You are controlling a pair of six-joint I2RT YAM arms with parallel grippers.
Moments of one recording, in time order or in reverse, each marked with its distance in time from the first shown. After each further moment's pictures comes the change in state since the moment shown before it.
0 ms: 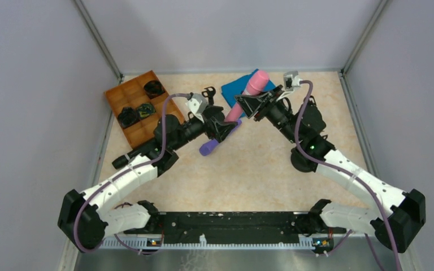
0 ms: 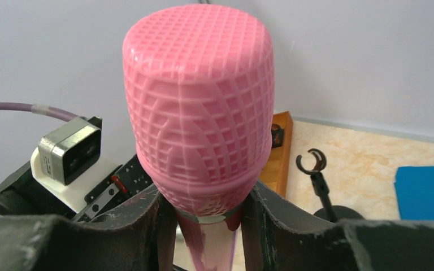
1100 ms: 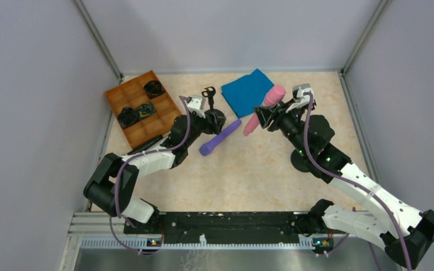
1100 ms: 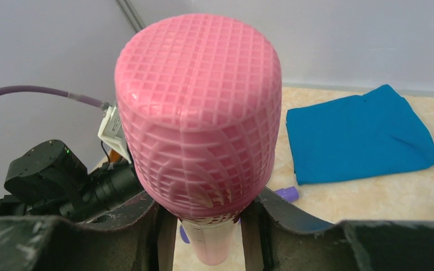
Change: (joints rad) left arm 0.094 0.350 -0.133 0.246 -0.322 -0.086; right arm -0.003 -0.196 -0.077 -0.336 0.253 -0.168
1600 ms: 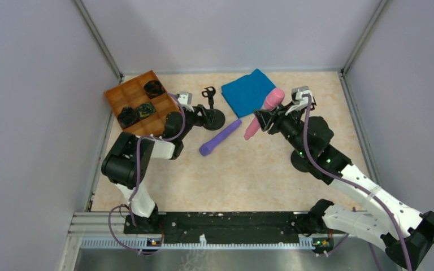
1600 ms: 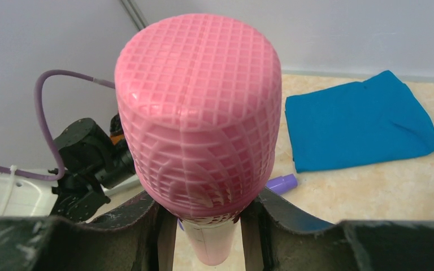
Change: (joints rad) left arm 0.207 0.259 0.004 0.325 0.137 -0.092; right arm -0.001 -0.008 -0.015 -0.028 -0.006 0.006
